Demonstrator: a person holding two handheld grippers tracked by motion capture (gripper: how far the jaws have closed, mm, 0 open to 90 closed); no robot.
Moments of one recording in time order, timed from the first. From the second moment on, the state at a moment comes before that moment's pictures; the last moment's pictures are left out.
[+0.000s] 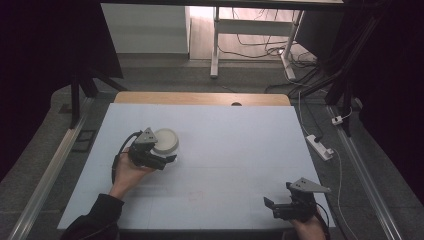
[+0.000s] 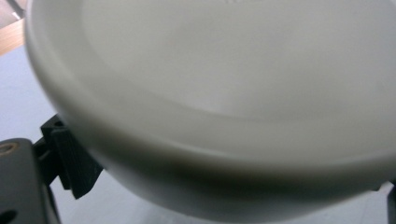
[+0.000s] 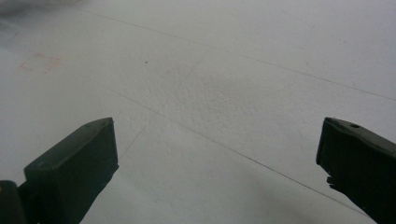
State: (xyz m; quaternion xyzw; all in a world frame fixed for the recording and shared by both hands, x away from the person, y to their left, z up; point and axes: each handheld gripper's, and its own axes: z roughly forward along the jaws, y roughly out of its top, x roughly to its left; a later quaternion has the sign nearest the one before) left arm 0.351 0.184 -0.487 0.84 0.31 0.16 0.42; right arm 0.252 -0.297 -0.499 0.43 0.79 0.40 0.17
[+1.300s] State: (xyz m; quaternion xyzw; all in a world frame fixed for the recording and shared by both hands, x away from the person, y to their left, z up) left arm 0.336 0.100 -0.476 0.86 0.22 0.10 0.44; right arm 0.251 -0.296 -0.499 0.42 0.79 0.40 0.17
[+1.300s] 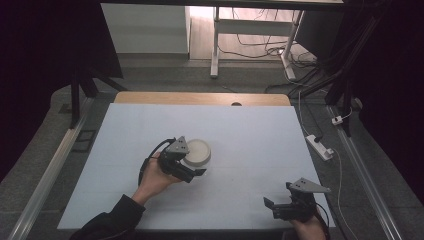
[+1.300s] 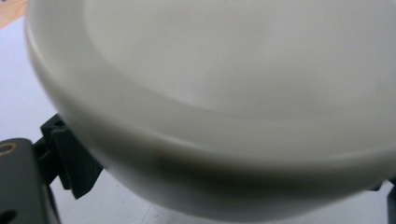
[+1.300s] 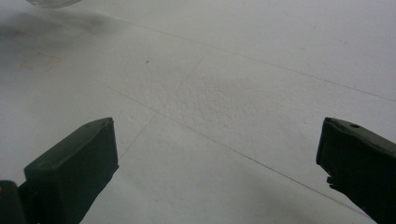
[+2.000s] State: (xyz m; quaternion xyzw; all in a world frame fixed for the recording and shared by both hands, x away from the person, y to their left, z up) left arm 0.327 0.083 -0.470 0.87 0.20 0.08 0.44; right arm 0.251 -0.296 -0.498 0.42 0.79 0.41 0.17
